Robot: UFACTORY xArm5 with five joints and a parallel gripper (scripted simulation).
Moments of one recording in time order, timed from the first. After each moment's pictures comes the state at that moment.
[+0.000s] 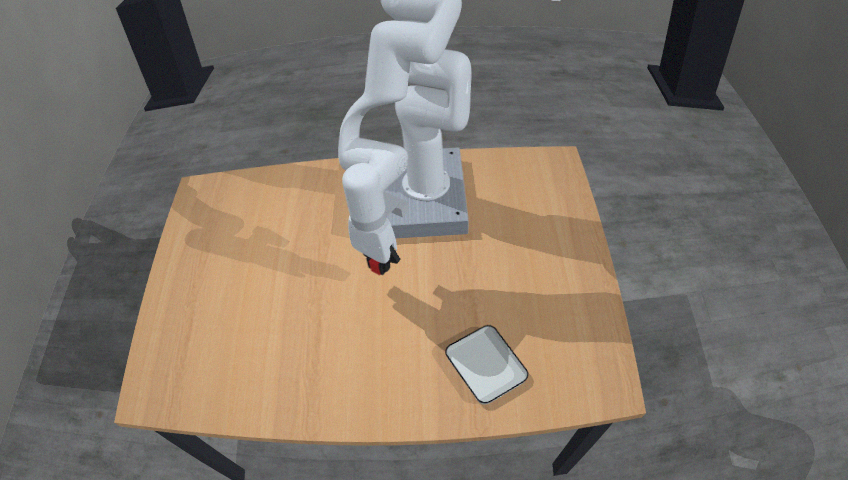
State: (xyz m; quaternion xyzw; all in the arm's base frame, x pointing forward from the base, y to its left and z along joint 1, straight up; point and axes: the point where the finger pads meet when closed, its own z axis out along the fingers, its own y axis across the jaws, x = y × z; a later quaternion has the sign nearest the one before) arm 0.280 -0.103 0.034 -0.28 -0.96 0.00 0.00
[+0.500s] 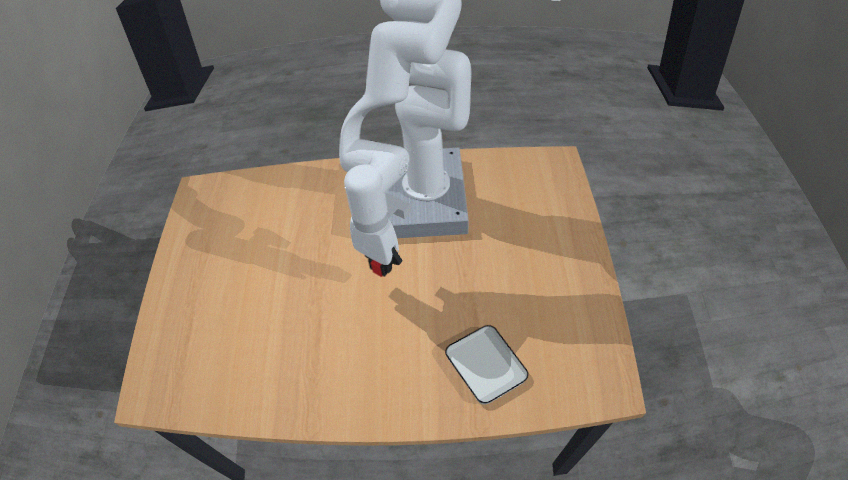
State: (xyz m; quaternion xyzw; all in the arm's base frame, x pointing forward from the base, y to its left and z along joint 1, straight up) arm 0.284 -0.098 0.034 -0.28 -0.96 0.00 0.00
